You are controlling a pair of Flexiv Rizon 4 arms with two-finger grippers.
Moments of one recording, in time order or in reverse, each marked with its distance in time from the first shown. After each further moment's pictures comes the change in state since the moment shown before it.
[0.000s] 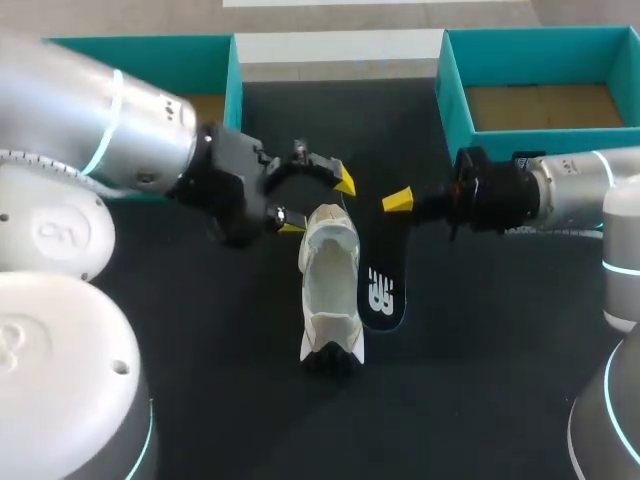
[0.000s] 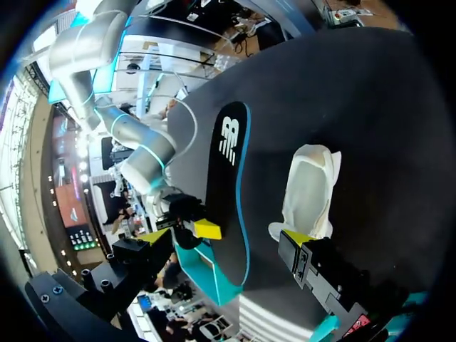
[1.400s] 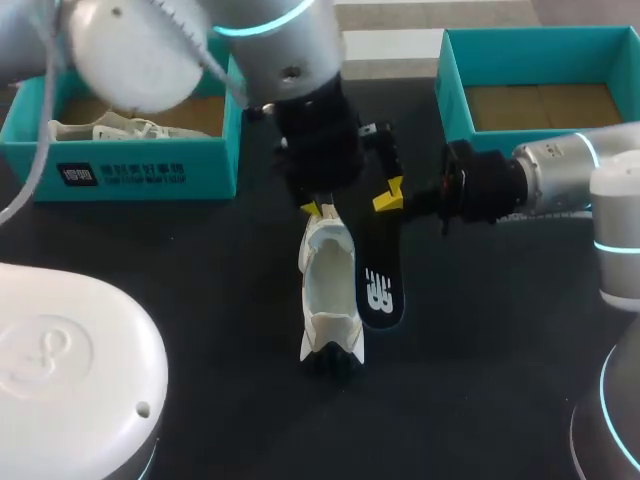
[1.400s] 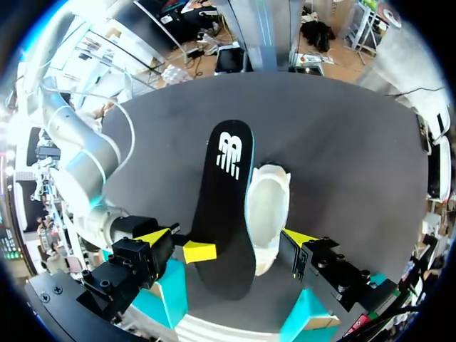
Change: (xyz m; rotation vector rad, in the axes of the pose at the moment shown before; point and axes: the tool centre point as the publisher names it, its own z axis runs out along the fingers) left arm -0.026 -0.001 0.020 0.129 0.576 -0.083; right arm -0.006 0.008 0.009 0.071 -0.058 0.030
